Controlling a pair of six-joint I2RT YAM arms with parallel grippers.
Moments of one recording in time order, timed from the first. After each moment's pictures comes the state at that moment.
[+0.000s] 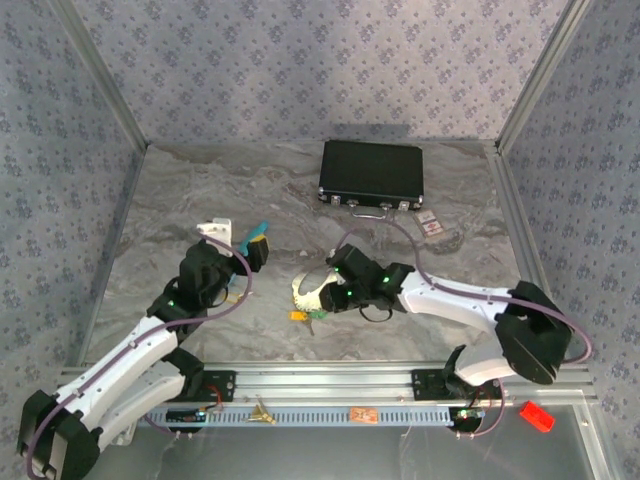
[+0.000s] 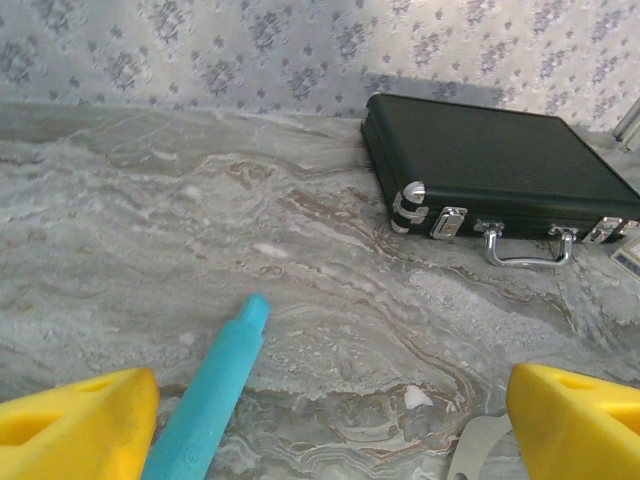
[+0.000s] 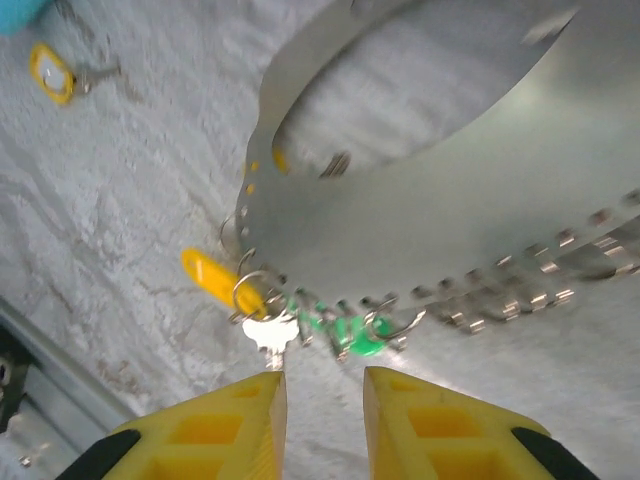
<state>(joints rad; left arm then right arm) -0.56 0.77 0.46 0.00 -0.22 -0.32 0.96 1.42 0.82 -0.38 -0.15 0.68</state>
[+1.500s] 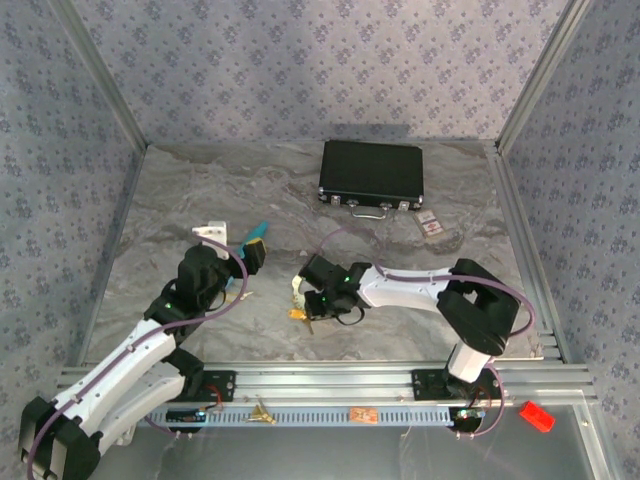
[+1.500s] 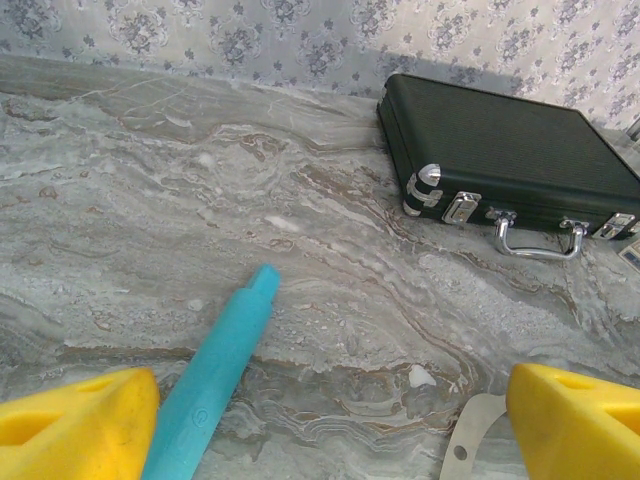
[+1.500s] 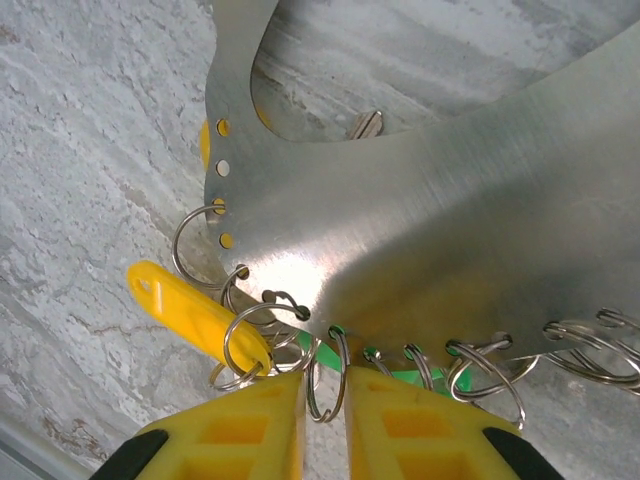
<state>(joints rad) -0.55 0.73 0.45 -0.07 -0.22 -0.37 1.04 1.69 0.98 -0.44 -0.12 0.78</state>
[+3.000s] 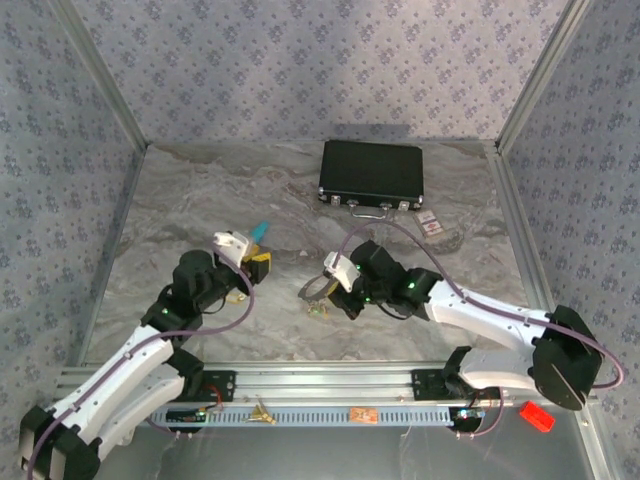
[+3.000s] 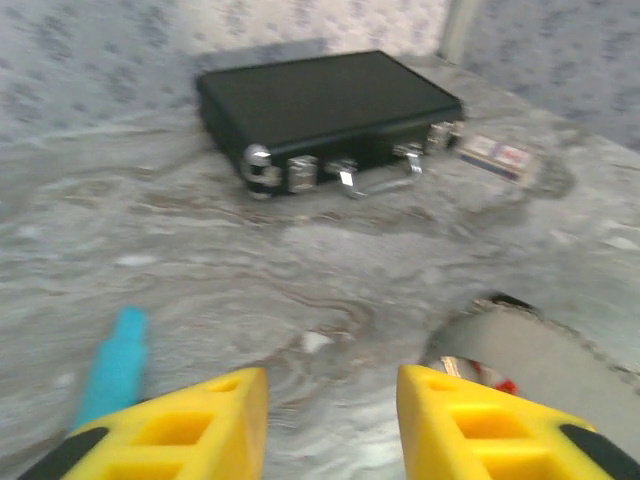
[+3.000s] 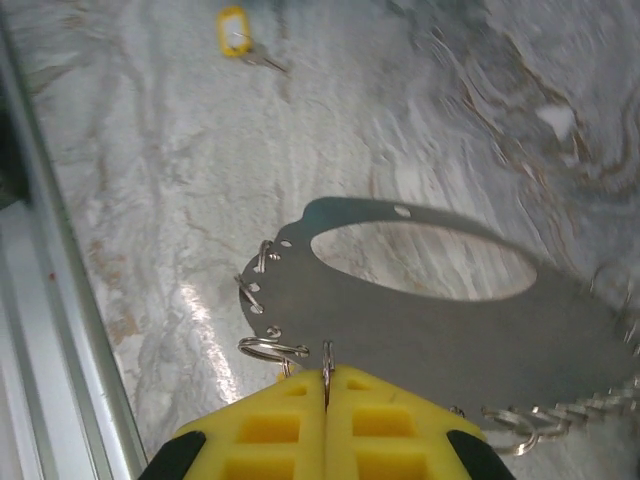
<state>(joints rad) -0.55 0.69 0.42 -0.03 0.20 -0.05 0.90 1.19 0.74 -0.32 -0.26 -0.07</state>
